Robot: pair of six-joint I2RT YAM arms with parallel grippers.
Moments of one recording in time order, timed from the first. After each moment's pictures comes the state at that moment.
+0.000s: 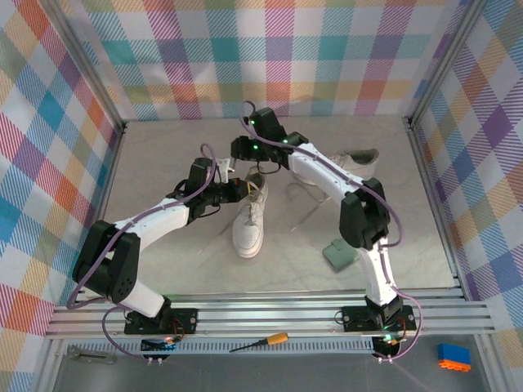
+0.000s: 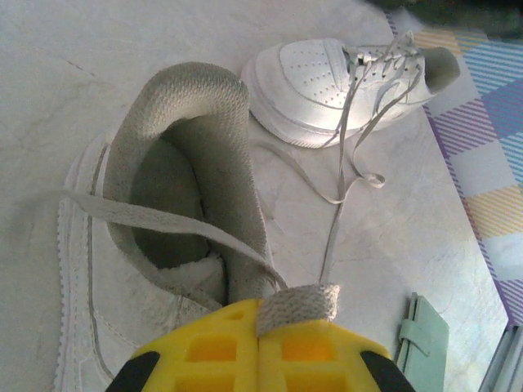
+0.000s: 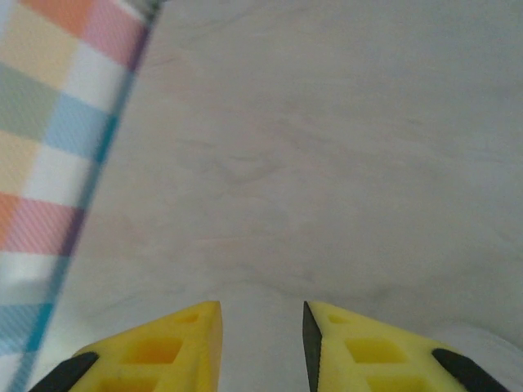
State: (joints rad) left arm -0.43 1.52 0.88 0.05 0.41 -0.52; right arm 0.66 2.10 1.93 -0.51 -0.17 0.56
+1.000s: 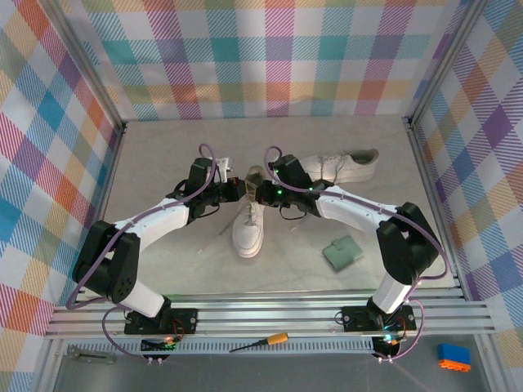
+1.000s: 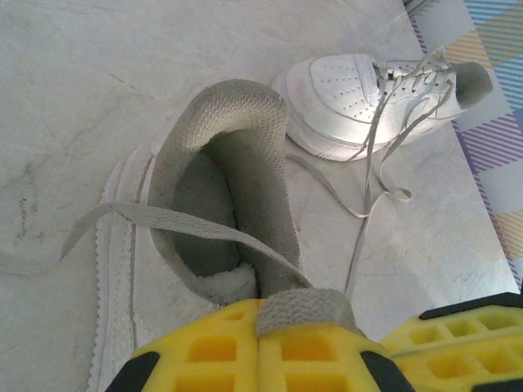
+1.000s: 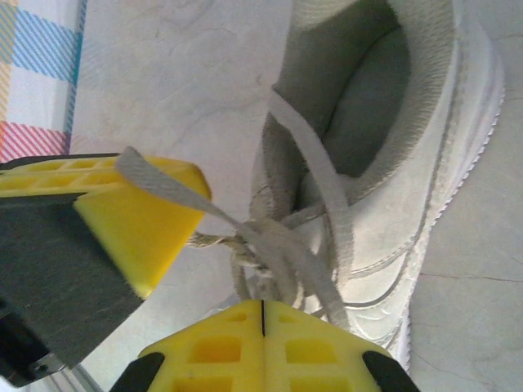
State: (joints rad) left arm -0.43 1.52 0.88 0.04 0.34 -0.52; right arm 0.72 1.69 1.16 -0.20 -0.23 0.77
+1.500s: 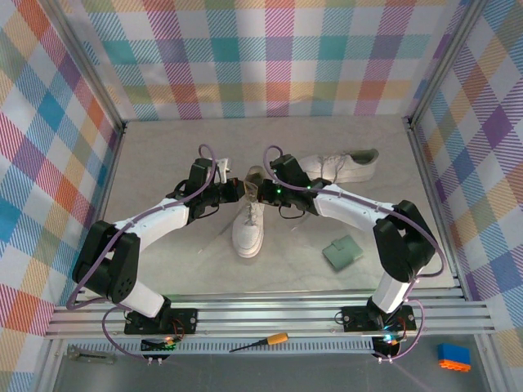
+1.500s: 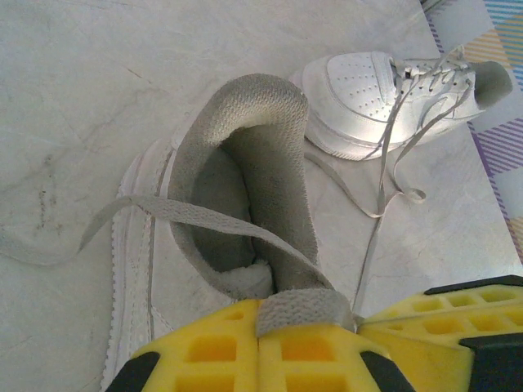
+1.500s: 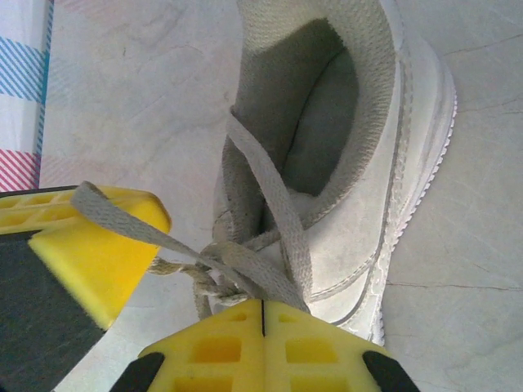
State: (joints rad) left arm -0.43 1.52 0.88 0.02 0.32 -0.52; right arm 0.72 1.72 1.19 -0.23 -0.17 0.79
